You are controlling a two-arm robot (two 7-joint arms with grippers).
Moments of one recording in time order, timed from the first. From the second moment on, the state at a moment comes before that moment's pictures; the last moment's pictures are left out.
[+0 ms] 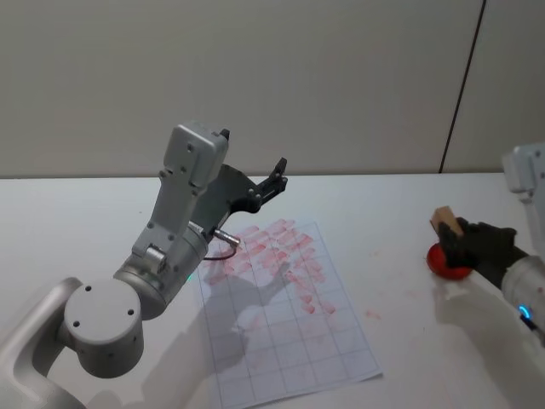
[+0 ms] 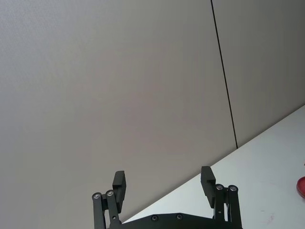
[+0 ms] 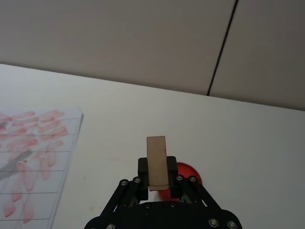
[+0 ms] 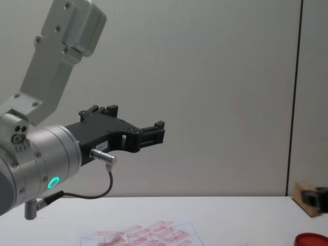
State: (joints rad) left arm -0.24 0.38 0.45 -1.63 -0.20 0.01 -0.01; right arm 0.06 0.23 -0.18 -1.75 0.18 0.56 0.08
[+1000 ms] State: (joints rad) left arm -0.24 0.38 0.45 -1.63 -0.20 0.01 -0.01; right arm 0.14 0.23 -0.15 -1.49 0.19 0.47 0.11
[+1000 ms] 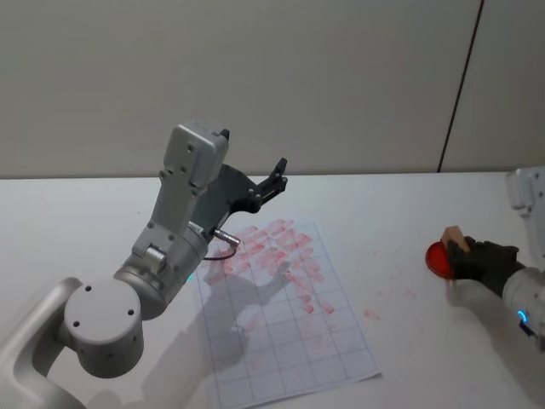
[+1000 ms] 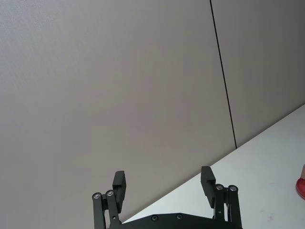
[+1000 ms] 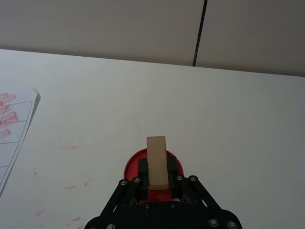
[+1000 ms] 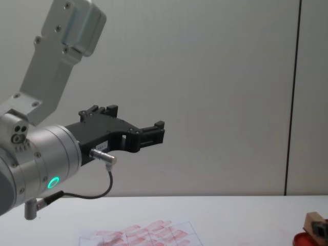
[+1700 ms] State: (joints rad) left arm -0.24 0.38 0.45 -1.63 -0.20 0.01 -0.01; right arm 0.14 0.22 -0.15 -1.51 0.21 0.40 0.13
